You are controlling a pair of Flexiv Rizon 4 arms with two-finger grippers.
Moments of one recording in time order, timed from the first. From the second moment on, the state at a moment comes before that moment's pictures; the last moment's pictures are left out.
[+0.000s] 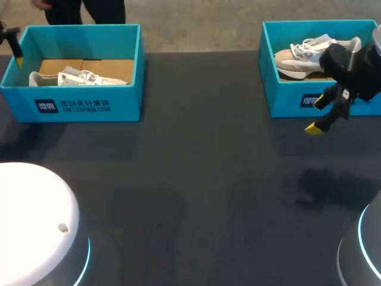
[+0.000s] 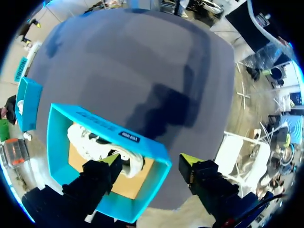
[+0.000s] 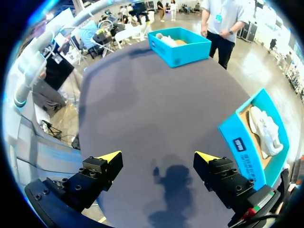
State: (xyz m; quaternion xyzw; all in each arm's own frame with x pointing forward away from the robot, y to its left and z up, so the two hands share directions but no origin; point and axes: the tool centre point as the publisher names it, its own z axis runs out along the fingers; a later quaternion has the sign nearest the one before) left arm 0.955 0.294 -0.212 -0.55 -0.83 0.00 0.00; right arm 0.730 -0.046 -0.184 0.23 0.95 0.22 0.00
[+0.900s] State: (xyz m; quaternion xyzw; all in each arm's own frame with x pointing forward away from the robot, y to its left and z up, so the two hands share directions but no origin) left arm 0.870 0.227 -0.225 -0.45 -0.89 0.06 0.02; right arm 0.907 -0.167 -0.159 0.41 0.88 0.22 0.11
